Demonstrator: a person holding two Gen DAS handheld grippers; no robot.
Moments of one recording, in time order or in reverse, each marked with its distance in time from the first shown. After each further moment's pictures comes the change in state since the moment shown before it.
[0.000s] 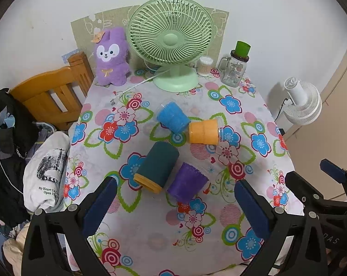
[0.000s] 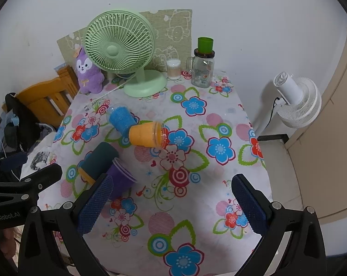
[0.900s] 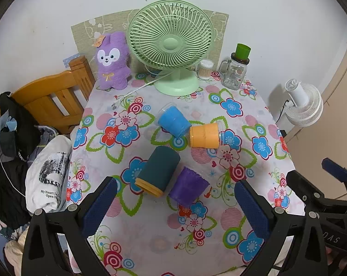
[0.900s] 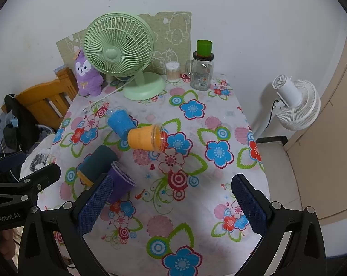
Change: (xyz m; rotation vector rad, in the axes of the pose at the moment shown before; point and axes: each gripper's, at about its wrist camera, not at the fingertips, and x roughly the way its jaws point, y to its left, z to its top) left arm -0.004 -0.002 0.005 0.013 -0.015 0.015; right arm -0.002 -0.002 0.006 -0.002 -0.011 -0.011
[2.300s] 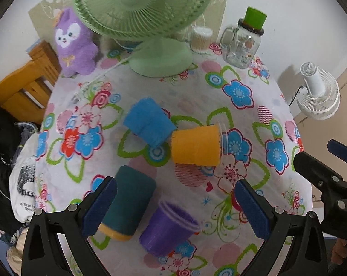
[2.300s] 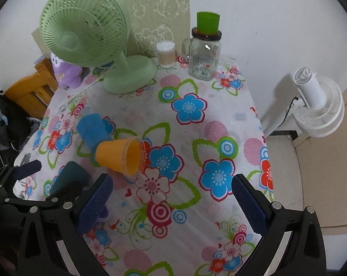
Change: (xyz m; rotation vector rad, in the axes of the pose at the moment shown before) left arm 0.149 -0.042 0.058 0.007 0.188 -0.014; right arm 0.126 -0.042 0.074 -0.021 0.168 0.043
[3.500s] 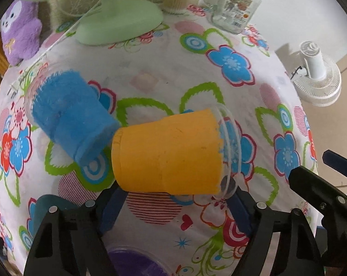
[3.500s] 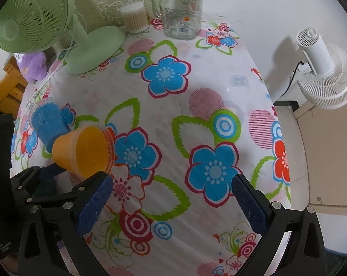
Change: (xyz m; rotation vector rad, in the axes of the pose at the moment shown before) left arm 0.111 -0.034 0.019 0.042 0.120 -0.128; right arm 0.089 -0.038 -0.003 0.108 0.155 -0.020
